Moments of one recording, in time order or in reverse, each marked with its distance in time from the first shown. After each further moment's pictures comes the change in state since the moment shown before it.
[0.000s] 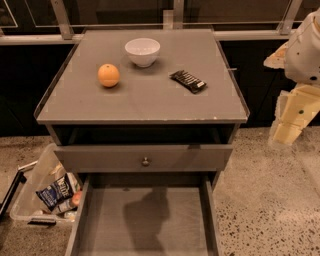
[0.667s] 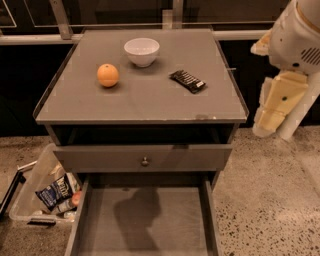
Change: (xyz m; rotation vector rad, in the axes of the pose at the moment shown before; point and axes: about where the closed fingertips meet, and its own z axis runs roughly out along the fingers) arm -0.026 -0.014 -0.007 0.044 -0.016 -0.032
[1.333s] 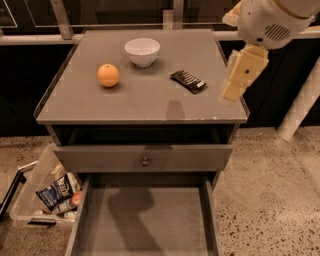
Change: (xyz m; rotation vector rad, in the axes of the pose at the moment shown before) arm -0.066 -0.047 -0.001 0.119 -0.167 -0.063
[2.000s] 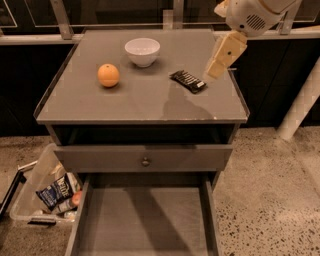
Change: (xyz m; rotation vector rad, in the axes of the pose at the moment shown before) arm -0.006 -0.073 0.047 0.031 -0.137 0.070
